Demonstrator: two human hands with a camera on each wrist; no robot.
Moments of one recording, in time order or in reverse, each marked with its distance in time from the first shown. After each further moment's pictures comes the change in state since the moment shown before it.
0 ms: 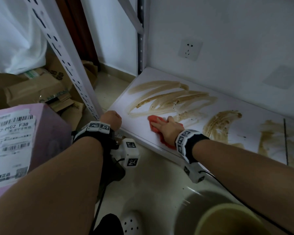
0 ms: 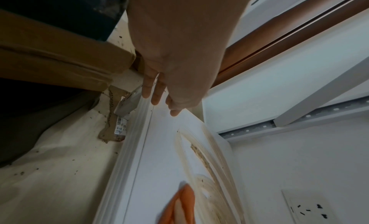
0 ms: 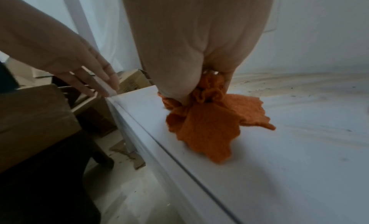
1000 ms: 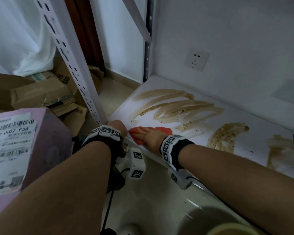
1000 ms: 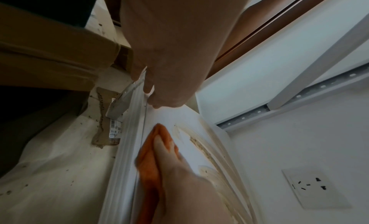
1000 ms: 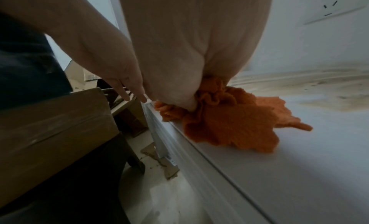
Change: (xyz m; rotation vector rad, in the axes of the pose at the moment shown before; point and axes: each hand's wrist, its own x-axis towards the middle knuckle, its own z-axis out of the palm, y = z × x) left_hand -0.004 0.010 0.001 0.393 -0.251 0.074; right_hand 0.061 -0.036 0.007 -0.184 0.002 -0.325
